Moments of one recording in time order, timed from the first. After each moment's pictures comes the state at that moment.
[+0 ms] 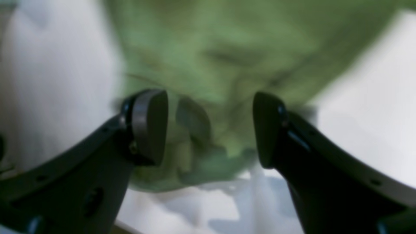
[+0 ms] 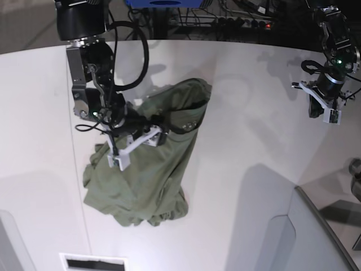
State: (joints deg) left arm 15.4 -16.6 -31.4 80.3 1.0 -30.0 14.0; right arm 0.1 -5.0 -5.3 80.0 25.3 -1.4 -45.0
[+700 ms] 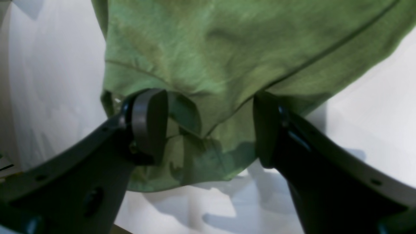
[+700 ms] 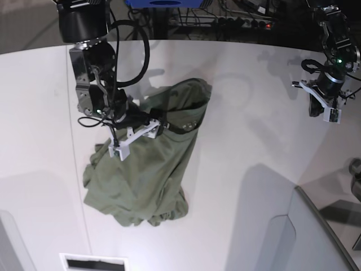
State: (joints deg) left arm 15.7 -16.7 -31.4 80.2 1.1 -30.0 14.0; right arm 0.9 -4.9 -5.0 72.3 24.9 -1.7 -43.4
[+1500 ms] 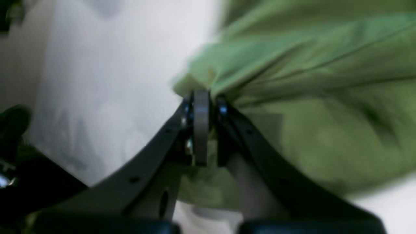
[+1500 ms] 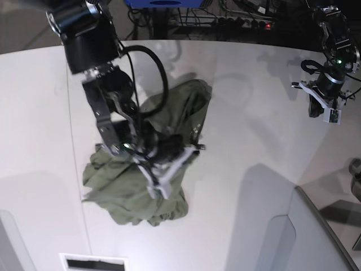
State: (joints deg) left arm 15.4 -16.6 -31.4 80.2 1.1 -30.0 14.0; right arm 12.2 -5.6 -19.5 75.0 25.1 -1.6 -48.6
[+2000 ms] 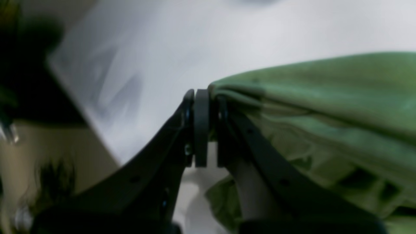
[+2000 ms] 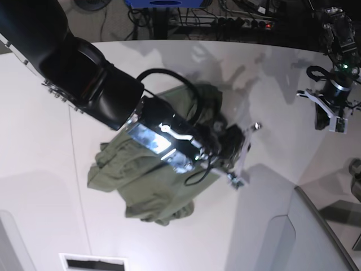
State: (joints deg) left arm 15.2 -18.2 -31.6 85.6 0.2 -30.1 14.0; right arm 32.5 -6.5 -60.1 54.6 51.3 -0.8 -35.8
